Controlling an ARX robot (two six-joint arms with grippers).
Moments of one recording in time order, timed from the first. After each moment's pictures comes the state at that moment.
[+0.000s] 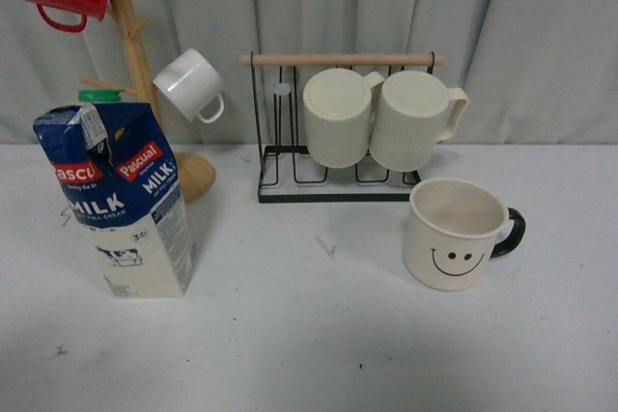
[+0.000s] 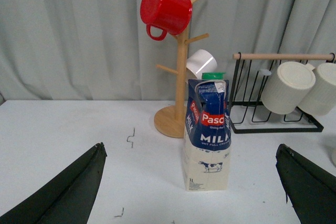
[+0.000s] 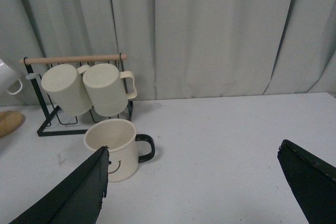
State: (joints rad) left arm 0.00 0.00 0.01 0.00 0.00 -0.01; right arm 0.00 0.00 0.01 0.00 0.00 0.00
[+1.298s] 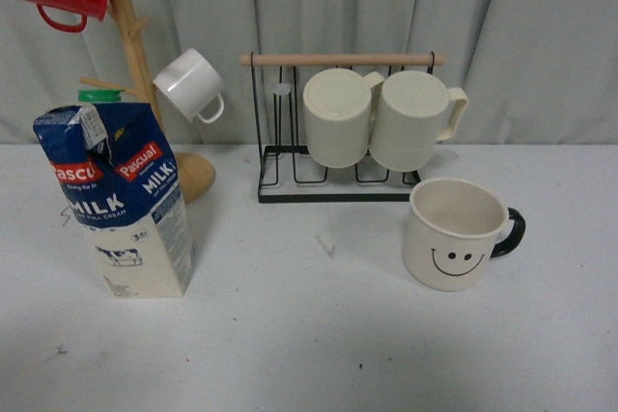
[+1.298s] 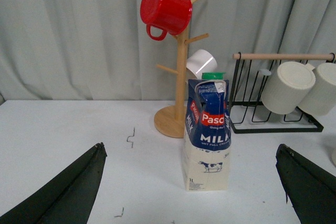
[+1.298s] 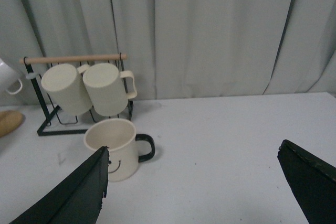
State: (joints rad) left arm 0.00 0.00 0.01 0.00 0.00 -0.01; right arm 0.00 0.00 0.01 0.00 0.00 0.00
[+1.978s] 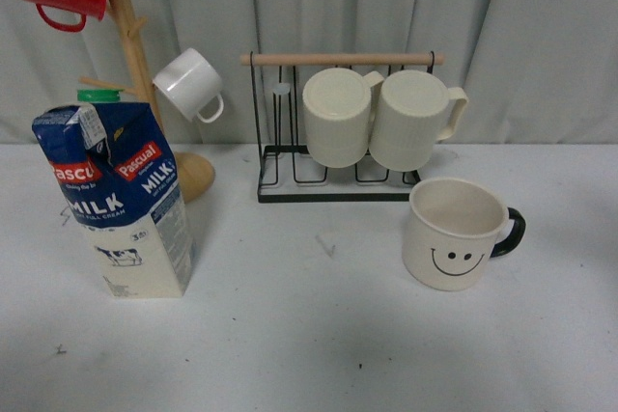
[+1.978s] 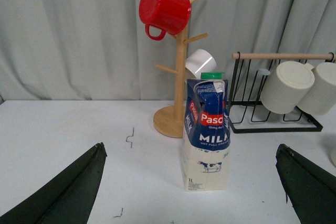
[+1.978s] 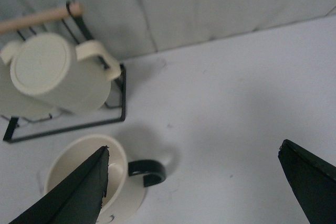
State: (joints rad) left arm 0.00 0.00 0.01 0.00 0.00 -0.01; right arm -0.04 1.49 0.62 0.53 -0.06 0.16
